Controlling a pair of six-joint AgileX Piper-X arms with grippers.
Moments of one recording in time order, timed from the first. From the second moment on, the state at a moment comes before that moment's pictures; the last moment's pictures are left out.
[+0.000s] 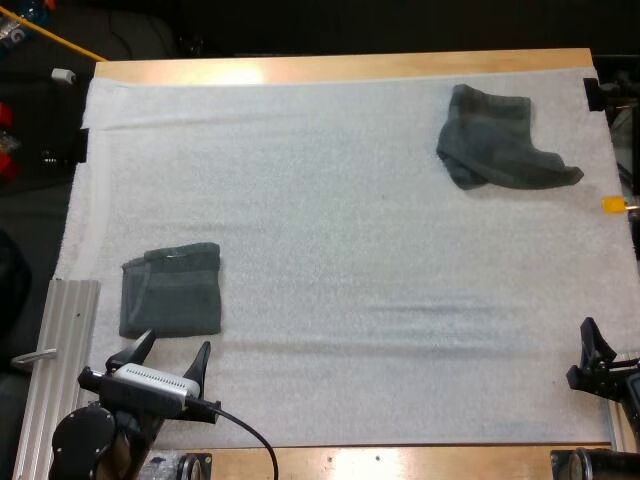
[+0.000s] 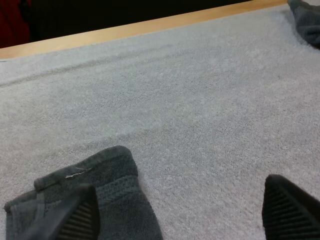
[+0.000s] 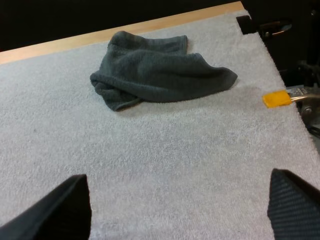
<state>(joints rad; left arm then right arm) -0.01 -0.01 -0.49 0.98 0.22 -1.67 -0.11 -0.01 -0.47 0.94 -0.11 -1.74</state>
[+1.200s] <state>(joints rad) -0.23 0.30 -0.91 0.99 0.39 -1.77 -0.11 0.34 -1.03 1.19 -0.42 -1.69</state>
